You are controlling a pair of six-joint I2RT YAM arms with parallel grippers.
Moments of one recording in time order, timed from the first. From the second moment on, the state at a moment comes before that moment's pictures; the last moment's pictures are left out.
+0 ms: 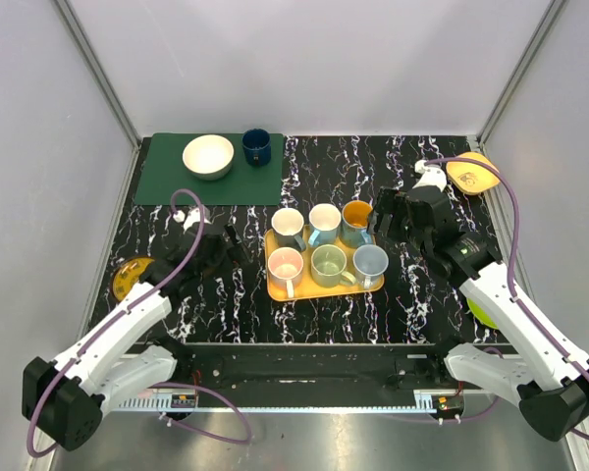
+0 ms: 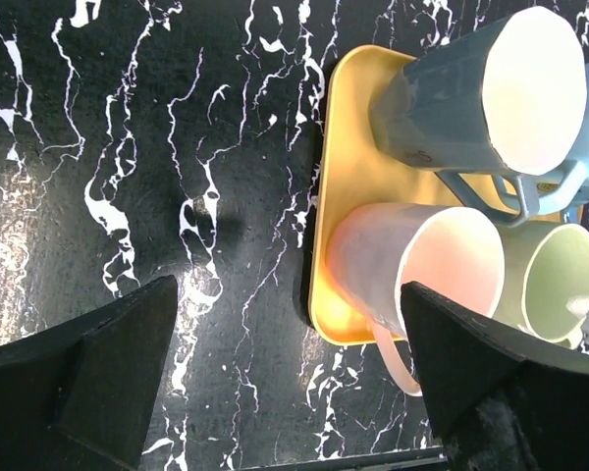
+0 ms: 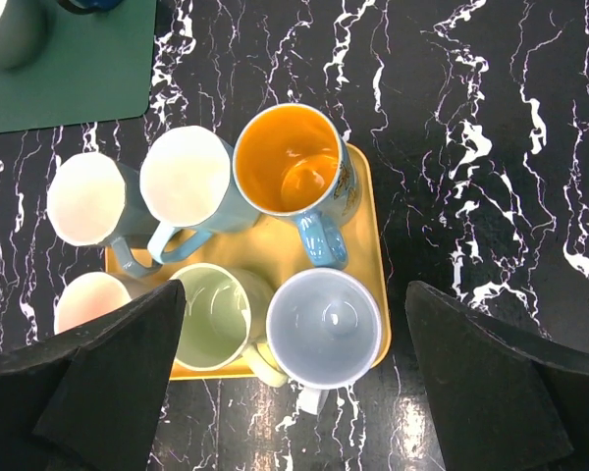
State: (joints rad) left arm -0.52 0.92 0.69 -0.55 -0.21 -0.81; right arm 0.54 1.01 1.06 -0.60 0.30 0.51
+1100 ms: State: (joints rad) left arm -1.17 1.34 0.96 -0.71 -0.68 -1.28; right arm 0.54 0.91 0.96 -0.65 0.29 0.51
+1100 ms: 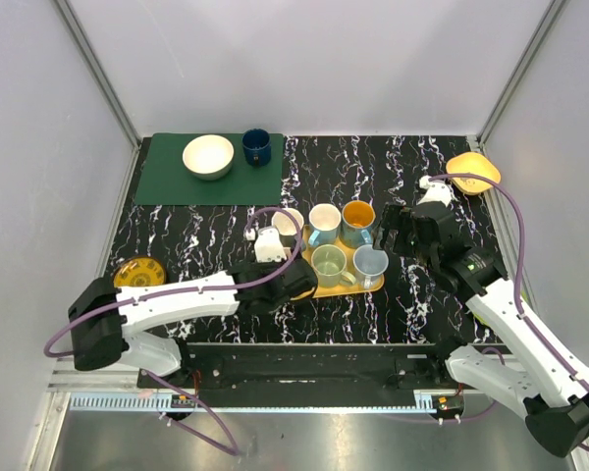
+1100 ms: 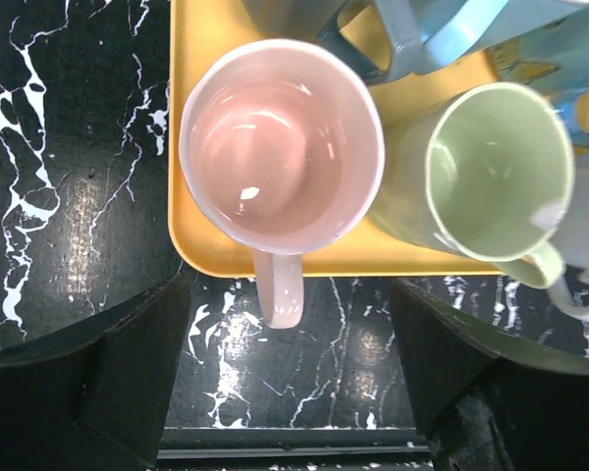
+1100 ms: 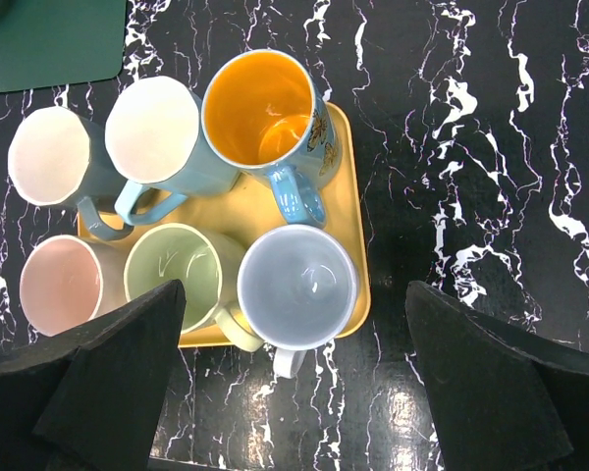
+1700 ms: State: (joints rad) left arm -1.10 1.47 1.00 -0.71 -0.66 -1.25; right arm 0.54 0.88 0.96 -0.64 0.27 0.51
